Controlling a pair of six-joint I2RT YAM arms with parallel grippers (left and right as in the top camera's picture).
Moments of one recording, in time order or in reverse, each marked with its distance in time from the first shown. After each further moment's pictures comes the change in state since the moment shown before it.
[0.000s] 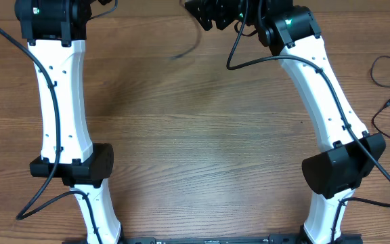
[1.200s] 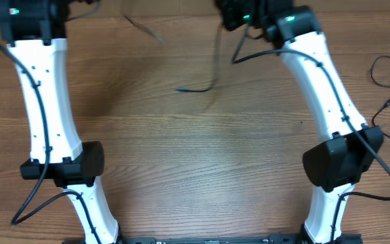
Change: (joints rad) left arm 0.111 0.000 0.000 0.023 0.257 0.060; right arm -0.071 0.043 0.002 -0.099 0.164 0.003
